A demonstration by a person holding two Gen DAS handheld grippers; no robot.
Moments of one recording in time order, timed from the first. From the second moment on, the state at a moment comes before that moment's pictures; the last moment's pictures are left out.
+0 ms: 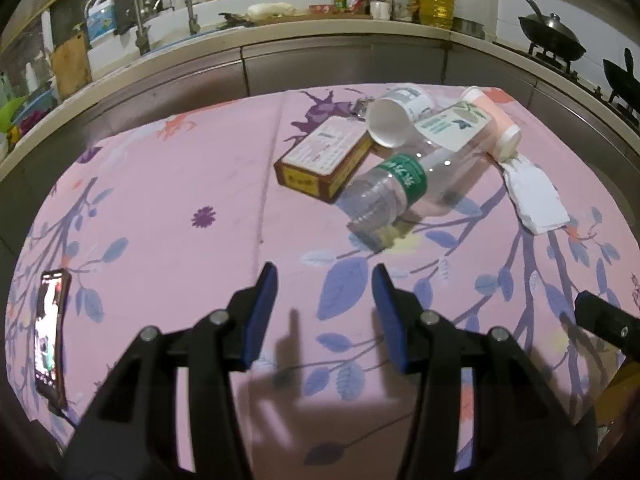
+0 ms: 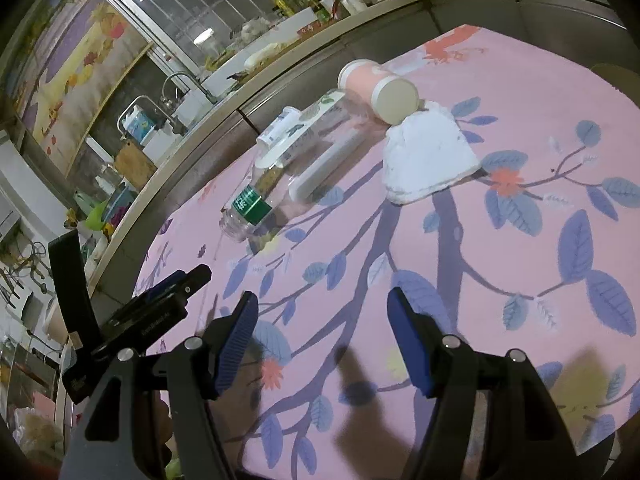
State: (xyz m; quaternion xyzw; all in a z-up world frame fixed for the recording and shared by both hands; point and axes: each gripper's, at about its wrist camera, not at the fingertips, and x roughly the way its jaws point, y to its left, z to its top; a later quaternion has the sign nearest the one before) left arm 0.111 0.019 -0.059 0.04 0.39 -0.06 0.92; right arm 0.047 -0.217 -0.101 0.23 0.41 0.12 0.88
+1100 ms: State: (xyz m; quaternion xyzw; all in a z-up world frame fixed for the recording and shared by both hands) left arm 0.120 0.031 -0.053 0.06 0.37 0.00 0.93; right arm 0.055 -0.220 -0.120 0.24 0.42 0.11 0.87
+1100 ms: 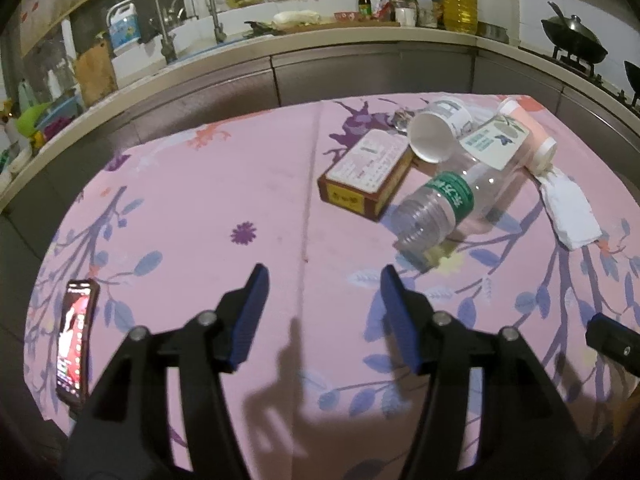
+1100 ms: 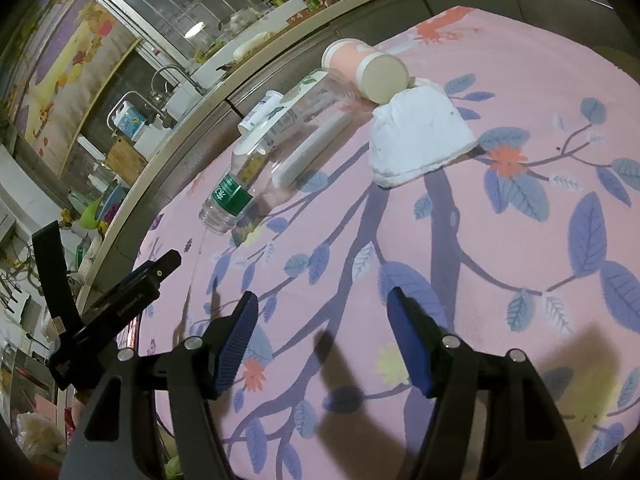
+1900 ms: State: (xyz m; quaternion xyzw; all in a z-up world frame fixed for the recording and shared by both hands) left arm 0.139 -0.006 -0.013 0.08 0.29 -0.14 0.94; right arm 0.059 -0.254 -0.117 0.25 0.41 0.09 0.87
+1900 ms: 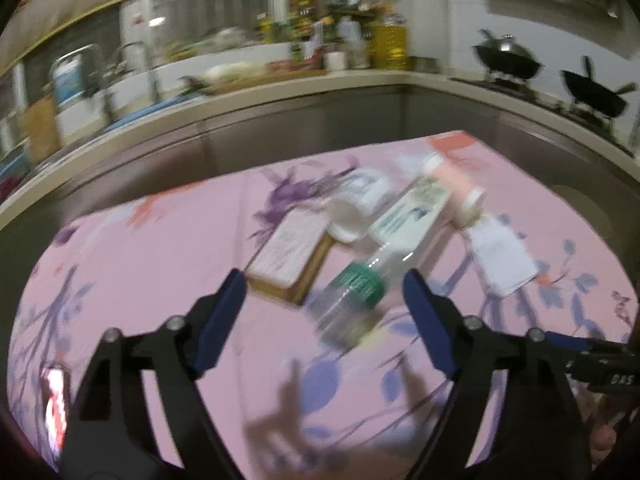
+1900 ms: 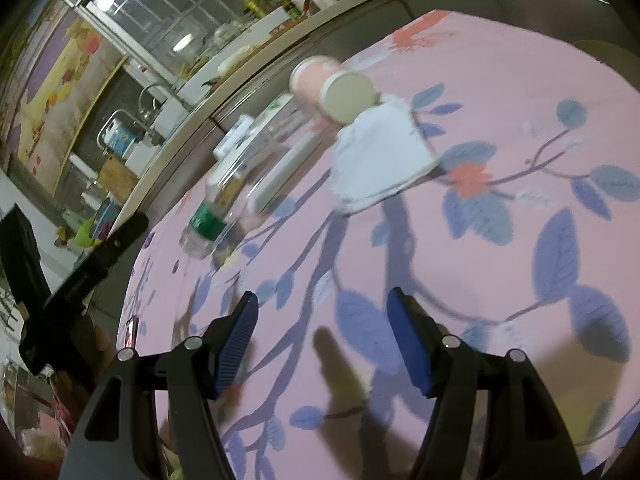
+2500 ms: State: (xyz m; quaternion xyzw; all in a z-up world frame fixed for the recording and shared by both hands) left arm 0.212 -0.084 -0.062 0.20 0.37 -0.21 0.88; right arm 0.157 -0.309 -0.108 0.20 0.39 0.05 0.90
